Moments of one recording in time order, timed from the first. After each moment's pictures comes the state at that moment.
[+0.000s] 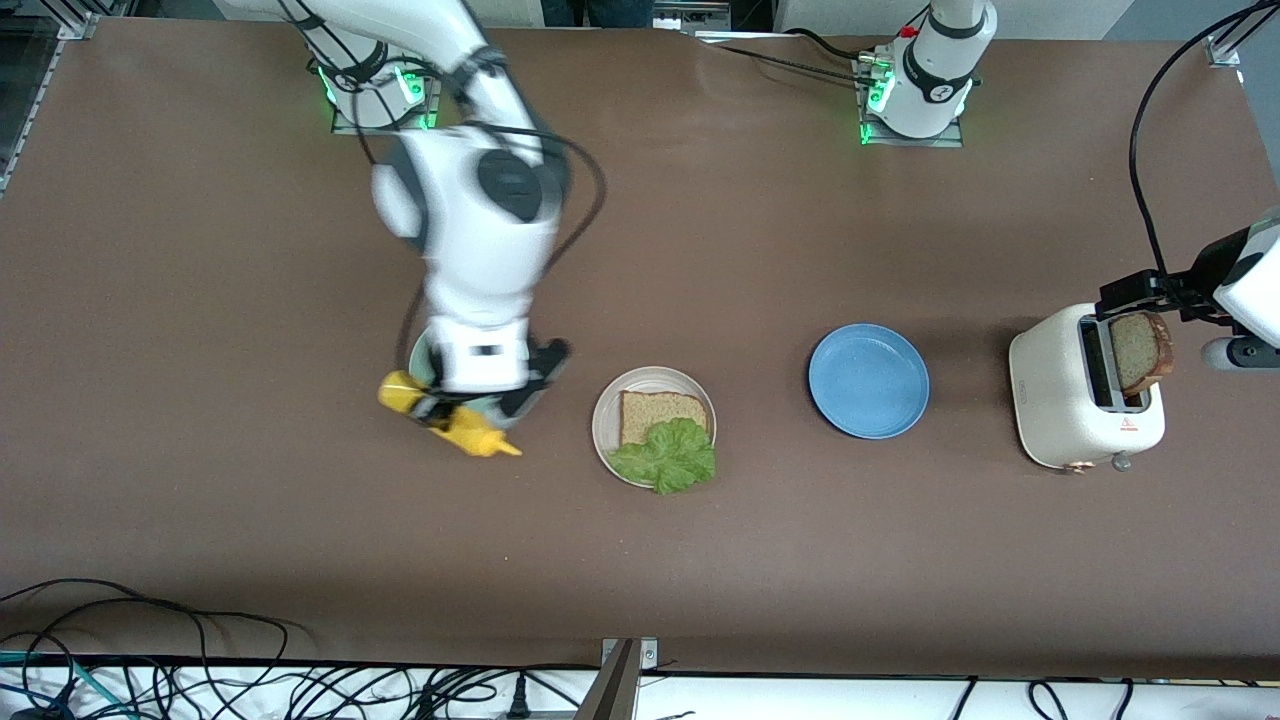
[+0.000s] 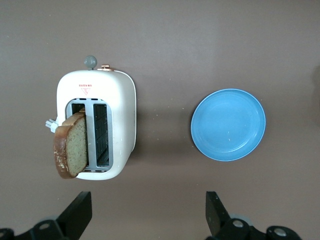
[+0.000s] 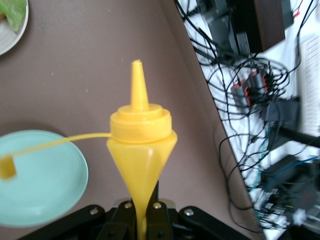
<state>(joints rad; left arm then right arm) 0.26 0.23 -0.23 -1.44 0.06 1.53 0.01 0.75 0.57 -0.44 -1.22 -0.12 1.92 -0.57</state>
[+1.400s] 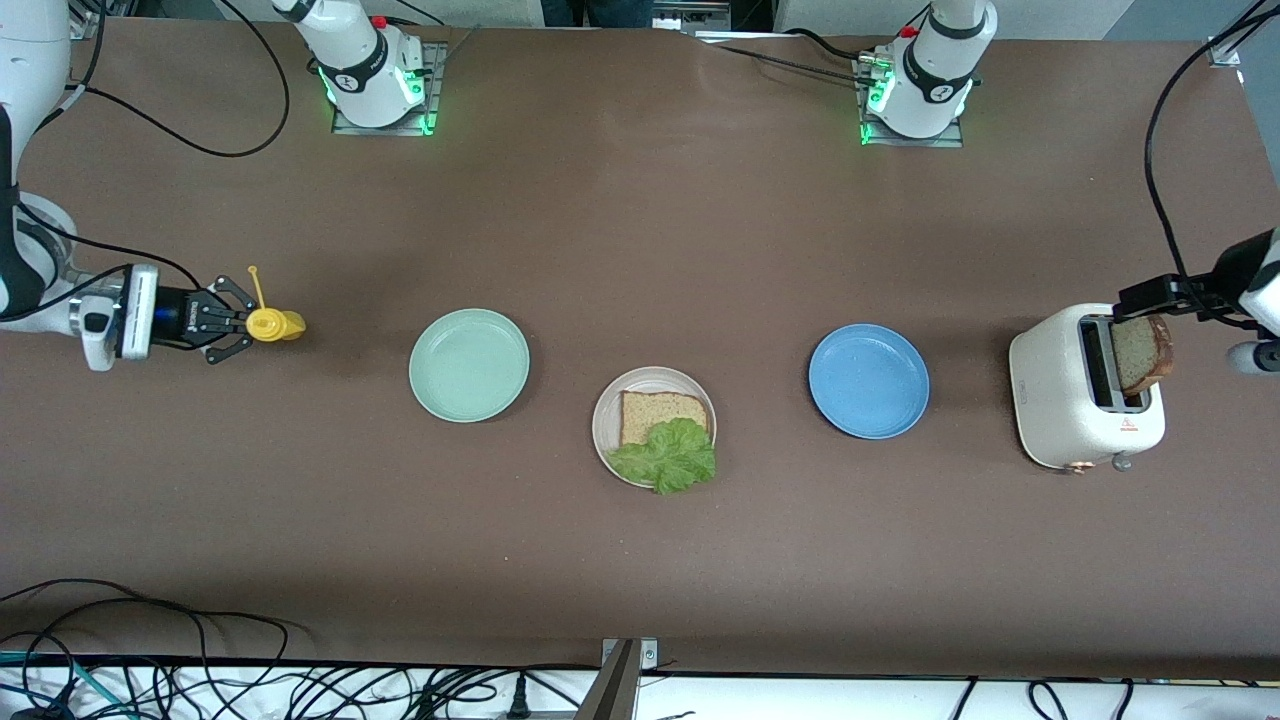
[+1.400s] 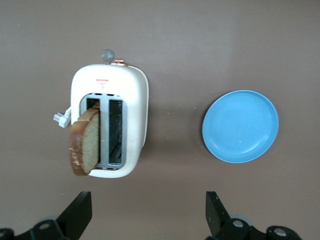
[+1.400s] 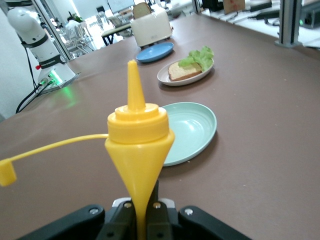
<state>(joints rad) 0.32 0.25 -0.22 -1.44 0.06 1.54 0.02 -0.04 0.54 -0.43 -1.94 1.08 1.52 -2.30</state>
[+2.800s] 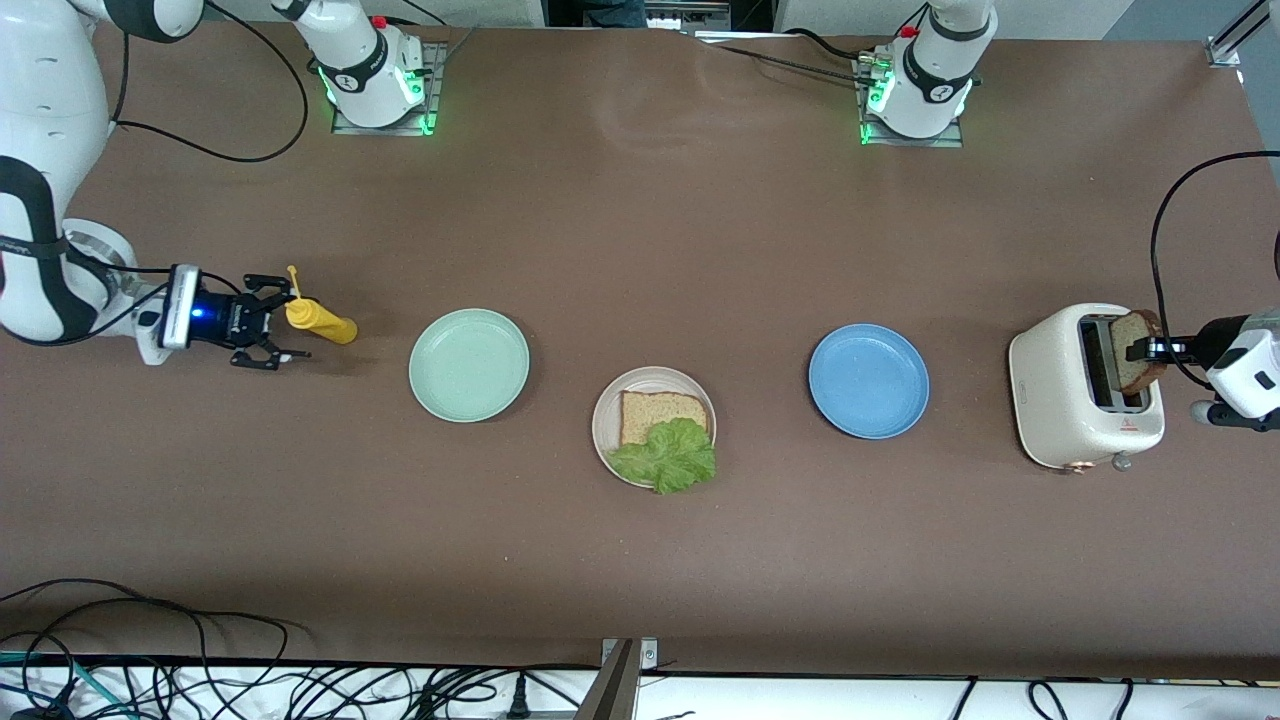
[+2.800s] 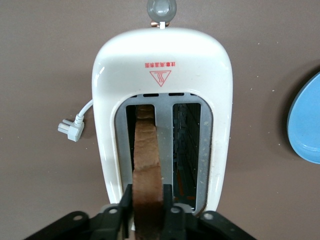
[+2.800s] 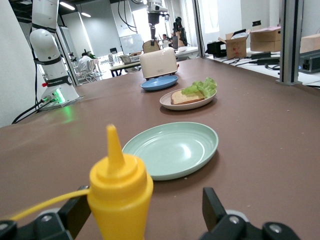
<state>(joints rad) 0.48 0.46 -0.23 -1.57 0.15 1.73 0.24 -0.08 0.69 -0.43 -1.86 1.20 1.39 -2.42</state>
